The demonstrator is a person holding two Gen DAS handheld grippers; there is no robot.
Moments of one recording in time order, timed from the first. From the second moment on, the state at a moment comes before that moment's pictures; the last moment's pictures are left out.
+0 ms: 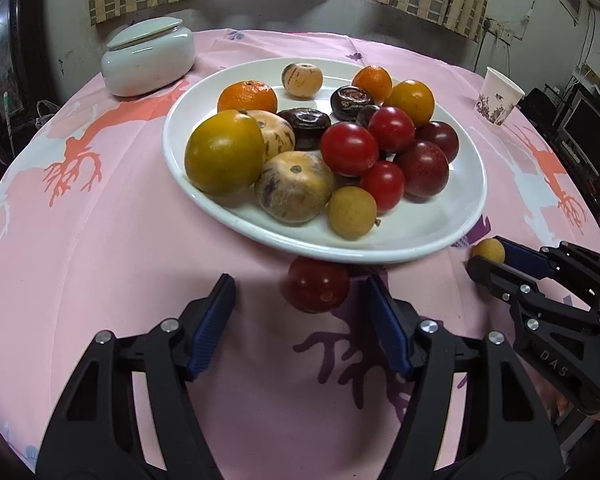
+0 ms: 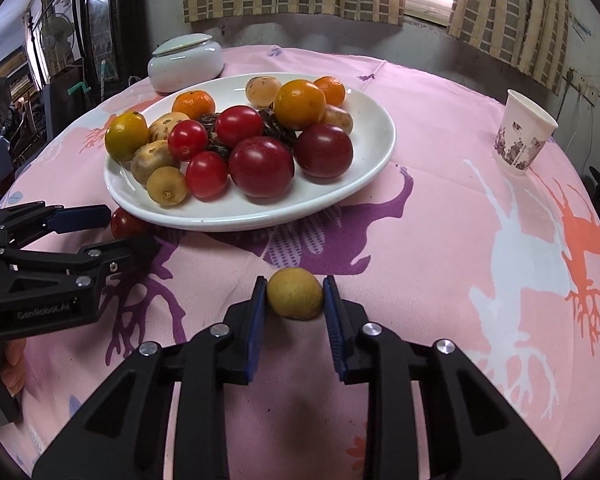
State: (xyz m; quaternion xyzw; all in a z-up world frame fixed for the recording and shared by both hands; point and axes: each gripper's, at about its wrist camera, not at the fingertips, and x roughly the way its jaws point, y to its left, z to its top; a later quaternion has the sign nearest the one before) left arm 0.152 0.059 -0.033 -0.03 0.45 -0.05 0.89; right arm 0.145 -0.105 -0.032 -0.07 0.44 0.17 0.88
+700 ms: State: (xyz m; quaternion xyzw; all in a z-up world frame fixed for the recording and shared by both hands) left arm 0.153 0.064 -0.033 -0.06 0.45 -0.09 0.89; right arm 0.139 -0.125 -0.015 -0.04 0.43 0.17 0.88
